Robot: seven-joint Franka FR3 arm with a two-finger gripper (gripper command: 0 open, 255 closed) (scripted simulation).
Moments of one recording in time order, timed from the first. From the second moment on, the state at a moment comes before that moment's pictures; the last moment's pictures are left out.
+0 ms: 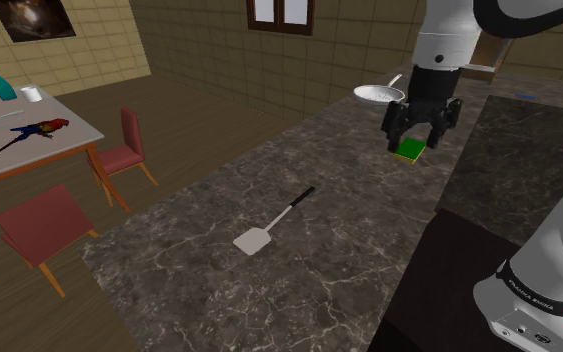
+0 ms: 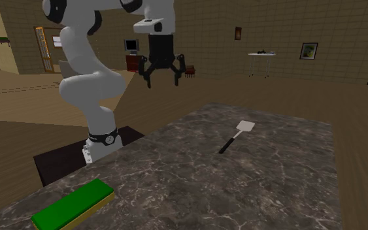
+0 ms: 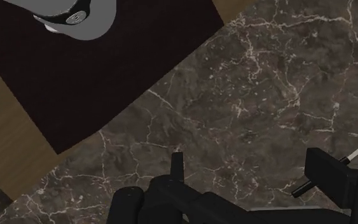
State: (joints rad) arm -0.02 -0.74 0.23 -2.47 0.22 1.70 0.62
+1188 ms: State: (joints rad) arm -0.26 -0.15 0.82 -2.22 0.10 2.10 1.68
